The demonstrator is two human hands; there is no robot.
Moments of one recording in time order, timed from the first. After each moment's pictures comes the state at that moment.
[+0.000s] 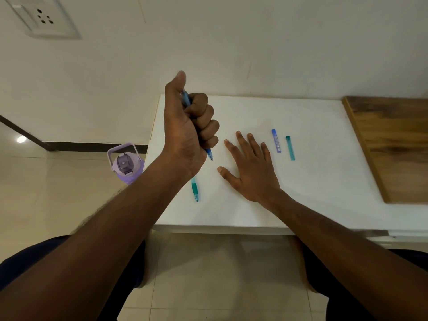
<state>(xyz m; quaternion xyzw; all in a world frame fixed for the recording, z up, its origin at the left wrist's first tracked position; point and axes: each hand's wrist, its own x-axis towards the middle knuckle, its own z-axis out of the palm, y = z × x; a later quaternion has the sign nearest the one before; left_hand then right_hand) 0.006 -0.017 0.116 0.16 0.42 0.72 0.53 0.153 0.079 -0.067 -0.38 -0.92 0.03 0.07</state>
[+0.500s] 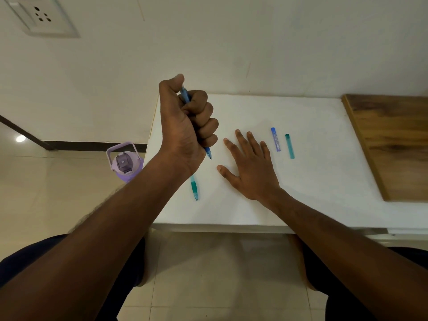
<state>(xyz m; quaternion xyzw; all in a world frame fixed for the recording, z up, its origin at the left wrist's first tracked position) 0.007 -0.018 0.117 0.17 0.41 0.72 0.53 0.154 0.079 -0.067 -0.38 -0.92 0.03 0.08</state>
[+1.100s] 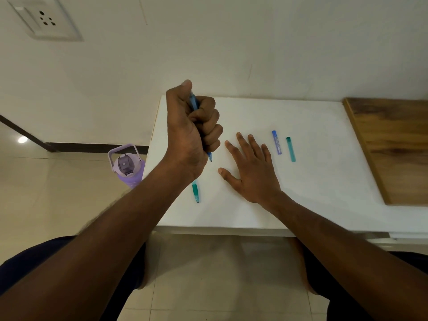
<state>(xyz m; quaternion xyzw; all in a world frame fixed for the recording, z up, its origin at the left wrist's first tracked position) 0.011 -0.020 0.115 0.22 0.41 0.71 0.53 0.155 0.079 -0.068 -0.38 -0.92 0.03 0.08</state>
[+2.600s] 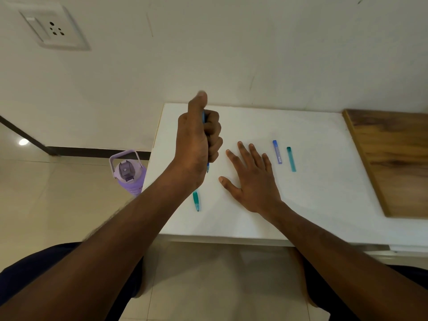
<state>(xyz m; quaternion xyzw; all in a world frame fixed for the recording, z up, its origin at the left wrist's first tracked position) 0.012 -0.012 0.112 0.20 0.53 0.68 0.46 0.154 0.079 -0.065 -0.38 -0.92 0.04 0.06</state>
